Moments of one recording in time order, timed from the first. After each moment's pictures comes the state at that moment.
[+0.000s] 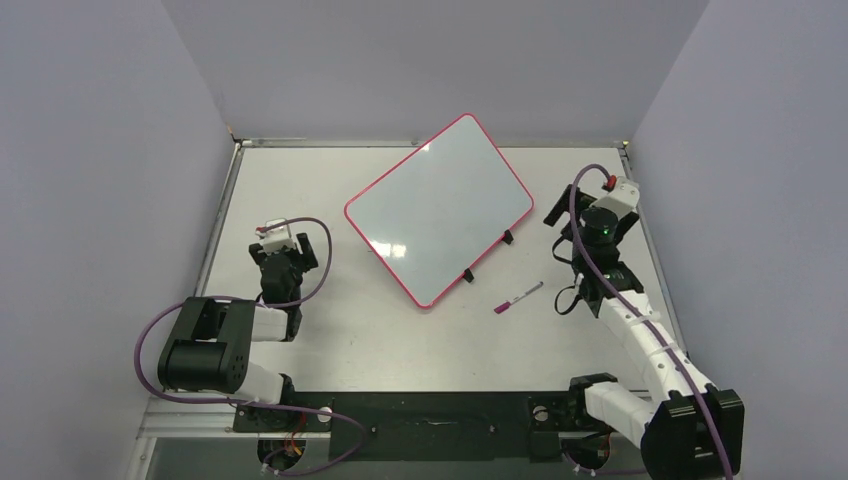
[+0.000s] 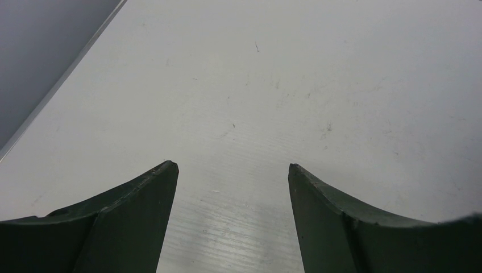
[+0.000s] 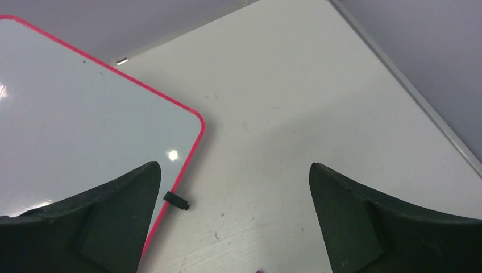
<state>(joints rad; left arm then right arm) -0.09 1.47 0.25 1.04 -0.32 -0.12 0.16 1.03 0.68 0.08 0.44 0.33</state>
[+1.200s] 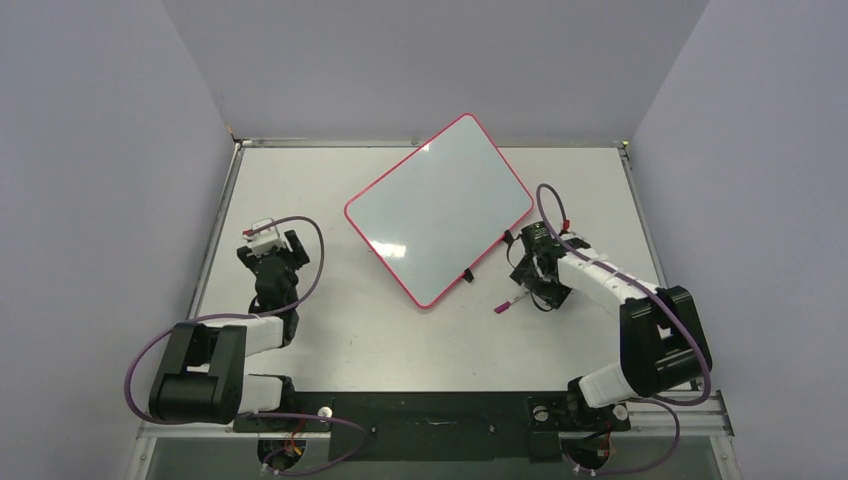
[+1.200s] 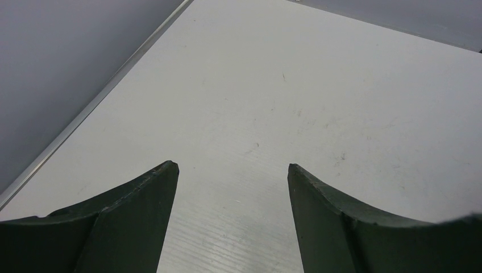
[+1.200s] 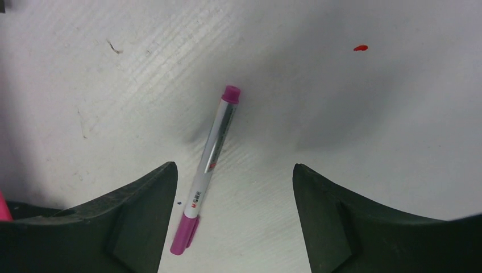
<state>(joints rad) -0.09 1.32 0.23 0.97 -0.44 -0.15 0.32 1.44 0.81 -0.67 0.31 0.96</state>
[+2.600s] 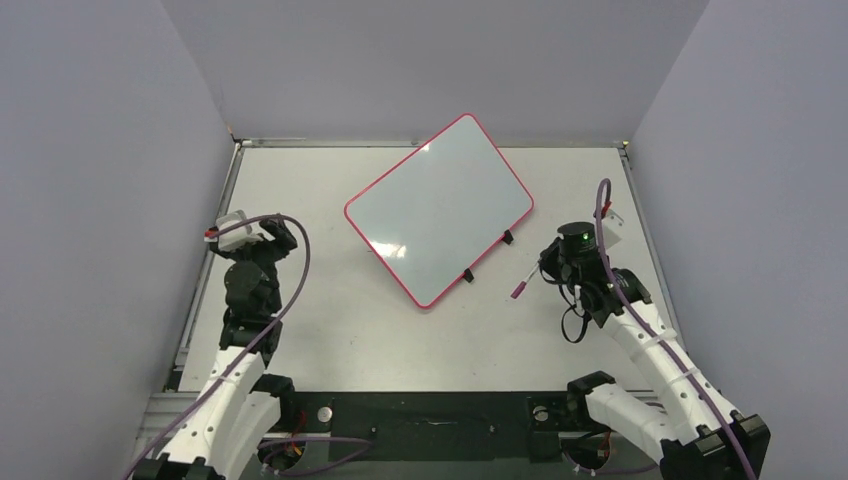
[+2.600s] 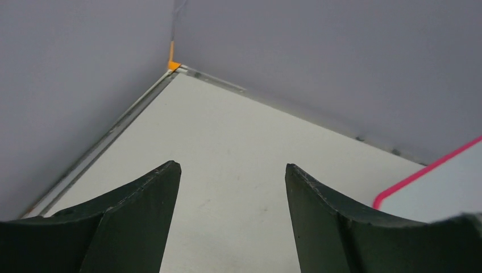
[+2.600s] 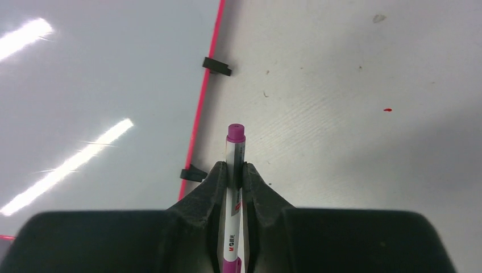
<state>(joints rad) -0.12 0.75 0.36 0.48 -0.45 -0.21 0.35 0.94 0.81 -0.62 0.35 0.88</state>
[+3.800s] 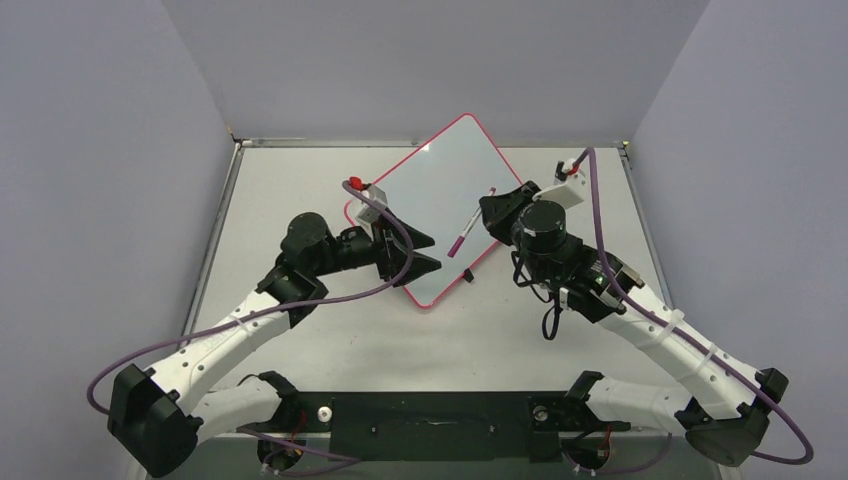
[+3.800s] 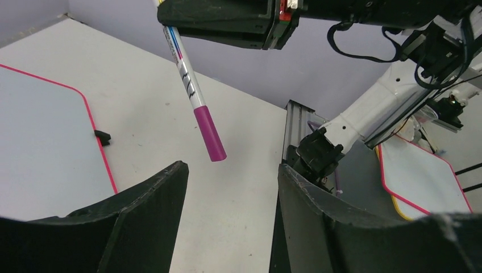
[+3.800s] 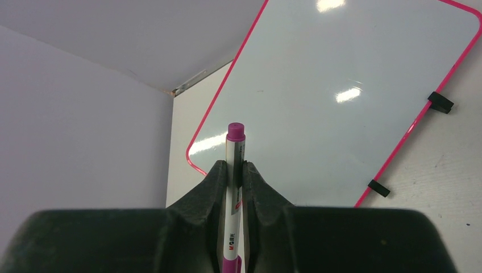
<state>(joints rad) -0.63 1.04 0.81 0.36 0.69 -0.45 0.83 1.06 1.21 -0.46 0.59 0.96</state>
